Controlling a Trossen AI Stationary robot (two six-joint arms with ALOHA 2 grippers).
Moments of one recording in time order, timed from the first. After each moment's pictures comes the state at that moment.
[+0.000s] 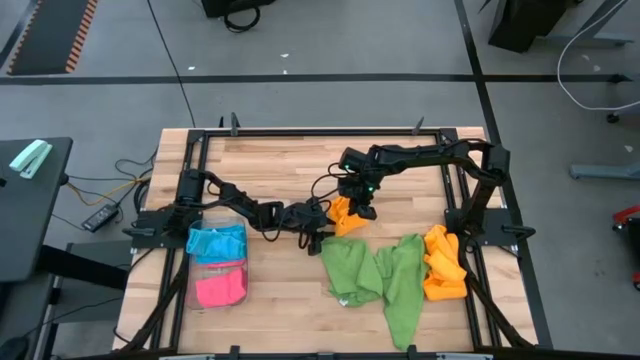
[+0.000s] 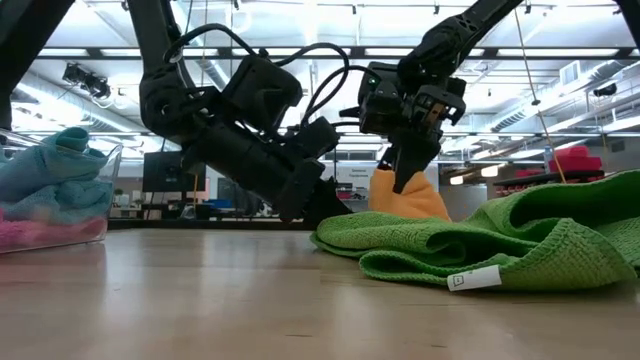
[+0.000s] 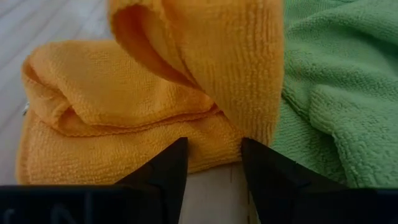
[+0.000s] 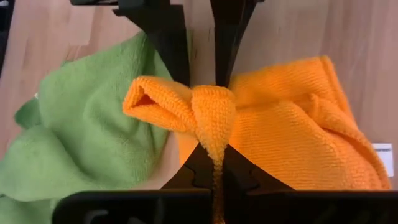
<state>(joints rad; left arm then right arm) -0.01 2.07 0.83 0.76 -0.06 -0.04 -0.33 1.76 1.13 -0.61 -0.55 -0.30</state>
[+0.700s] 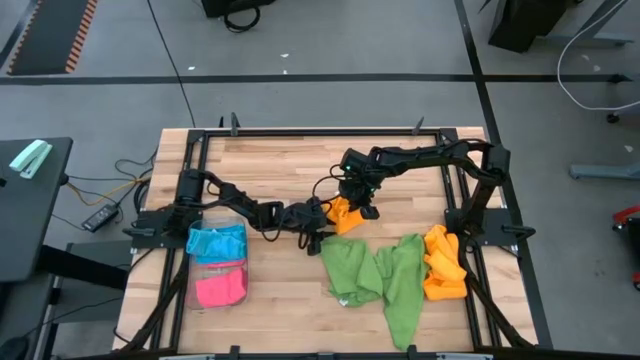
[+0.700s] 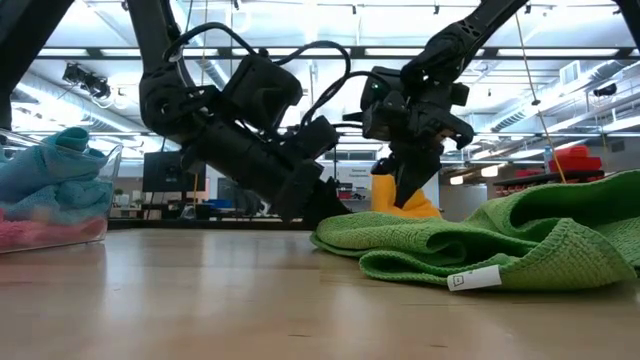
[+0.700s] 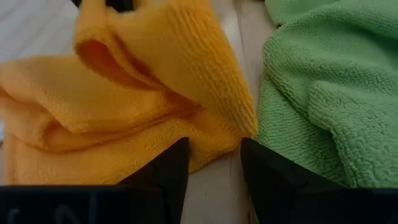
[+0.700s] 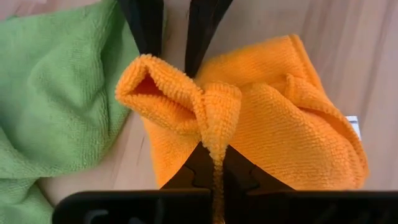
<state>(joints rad) -0.01 2.06 0.83 0.75 -0.06 -0.02 -0.34 1.76 1.09 -0.55 -0.44 -0.47</state>
